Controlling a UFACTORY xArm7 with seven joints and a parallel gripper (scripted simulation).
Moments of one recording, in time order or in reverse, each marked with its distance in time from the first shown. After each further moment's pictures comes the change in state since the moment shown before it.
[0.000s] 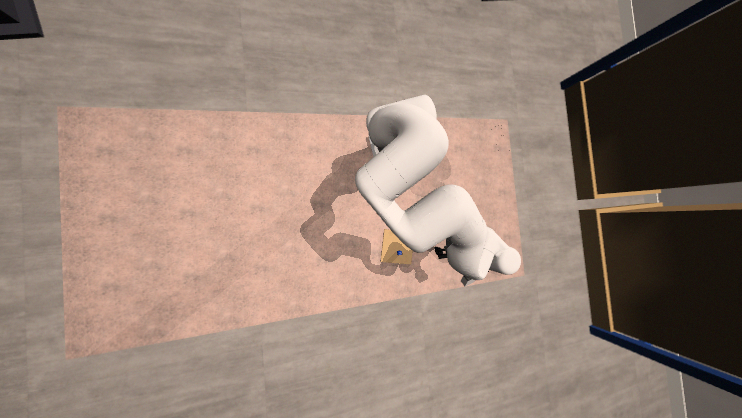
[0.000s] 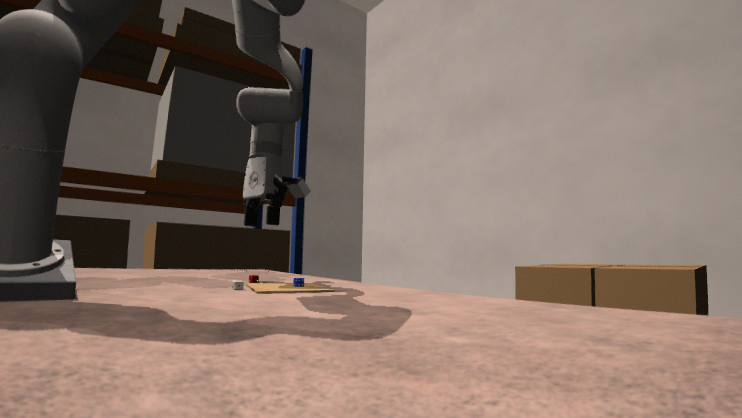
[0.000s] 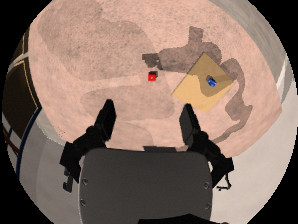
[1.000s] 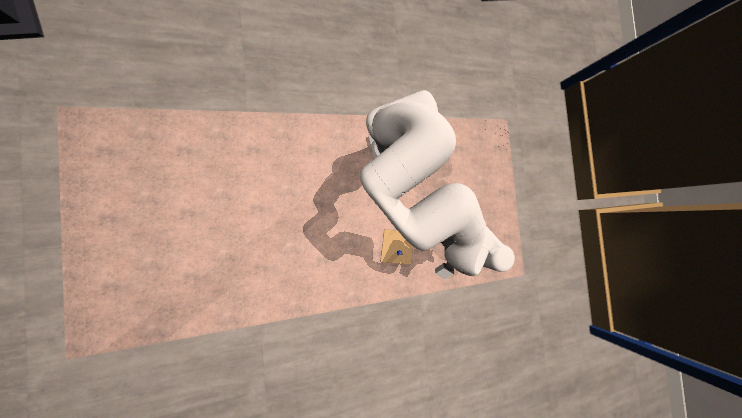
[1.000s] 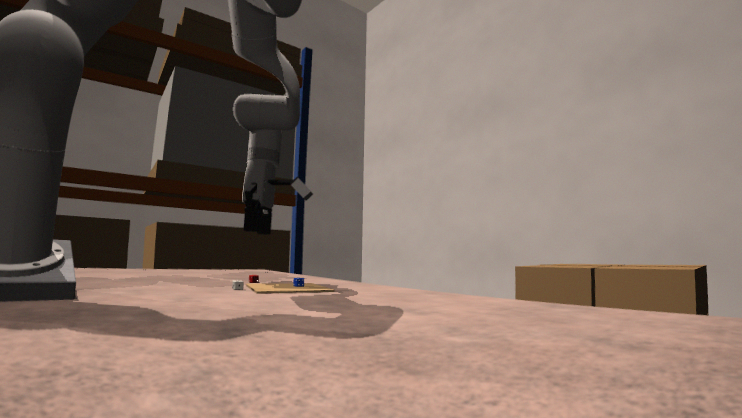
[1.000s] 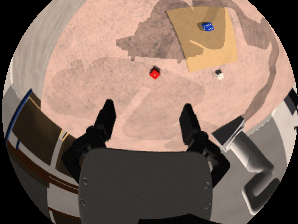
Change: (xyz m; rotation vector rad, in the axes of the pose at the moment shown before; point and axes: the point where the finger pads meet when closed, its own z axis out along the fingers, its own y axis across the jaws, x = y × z) arm -0.007 -0.001 0.017 -0.001 -0.014 0.889
